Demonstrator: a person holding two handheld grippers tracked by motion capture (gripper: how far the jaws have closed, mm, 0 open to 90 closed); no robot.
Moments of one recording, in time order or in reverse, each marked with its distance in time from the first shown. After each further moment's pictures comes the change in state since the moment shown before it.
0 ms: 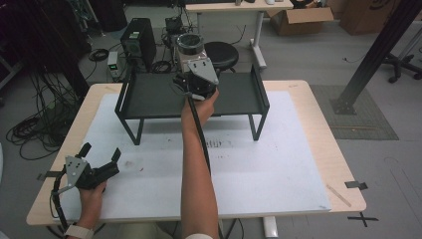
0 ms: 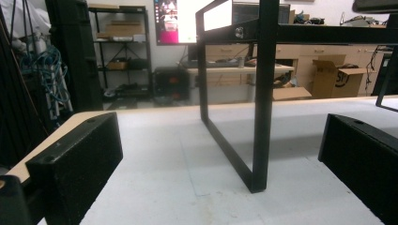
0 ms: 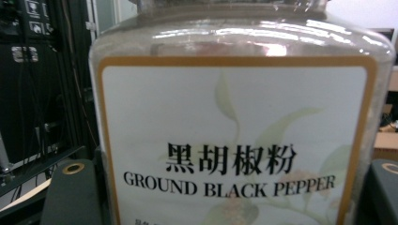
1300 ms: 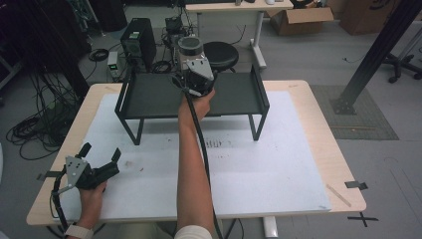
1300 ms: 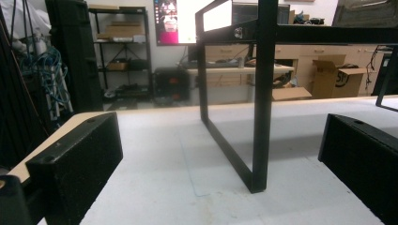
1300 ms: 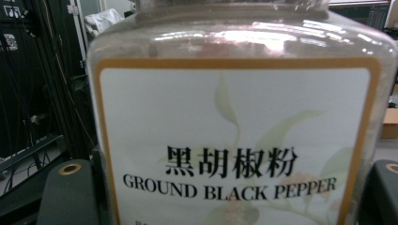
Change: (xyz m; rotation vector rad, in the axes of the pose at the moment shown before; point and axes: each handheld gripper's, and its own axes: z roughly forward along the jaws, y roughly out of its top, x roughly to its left) left arm 0.000 0.000 0.000 -0.003 0.000 0.004; right arm 0.002 -0.017 0.026 0.068 -0.040 0.031
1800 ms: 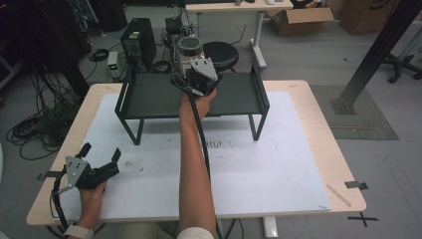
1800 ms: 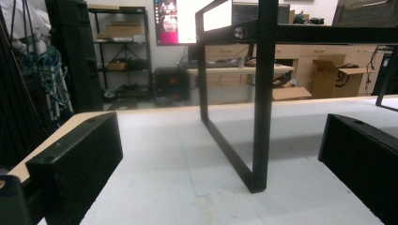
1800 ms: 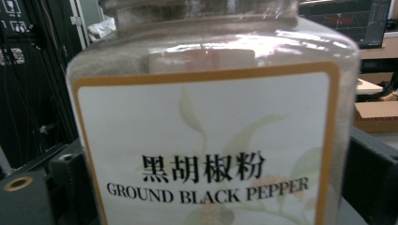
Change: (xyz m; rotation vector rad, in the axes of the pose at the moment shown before) left arm 0.000 0.000 0.000 0.002 0.000 0.001; right arm -0.005 0.001 -0.002 -0.010 0.014 0.058
